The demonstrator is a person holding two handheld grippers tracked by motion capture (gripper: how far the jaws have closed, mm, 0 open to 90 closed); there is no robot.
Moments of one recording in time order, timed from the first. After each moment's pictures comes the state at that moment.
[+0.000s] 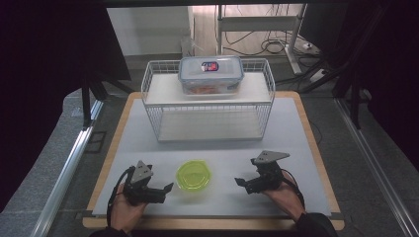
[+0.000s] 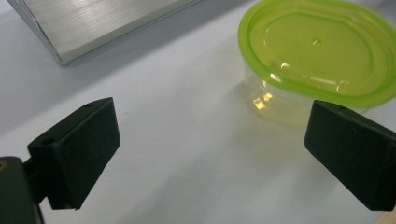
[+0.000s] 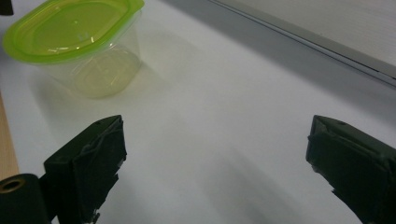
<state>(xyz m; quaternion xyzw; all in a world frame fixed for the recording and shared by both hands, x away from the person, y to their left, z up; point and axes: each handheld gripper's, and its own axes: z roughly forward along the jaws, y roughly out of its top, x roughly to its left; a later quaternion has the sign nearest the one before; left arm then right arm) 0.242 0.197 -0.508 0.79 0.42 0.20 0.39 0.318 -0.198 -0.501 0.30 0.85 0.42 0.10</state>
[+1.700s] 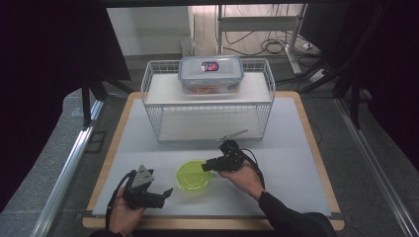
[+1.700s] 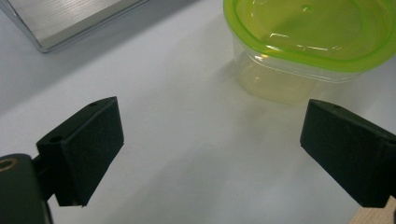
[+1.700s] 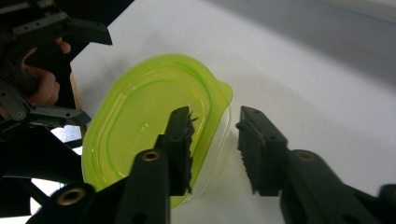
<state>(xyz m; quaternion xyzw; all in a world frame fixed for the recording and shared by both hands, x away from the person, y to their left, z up) 0.236 0.198 -0.516 0.82 0.39 0.19 0.38 0.368 -0.094 -0.494 0.33 0.85 0.40 -0.10</state>
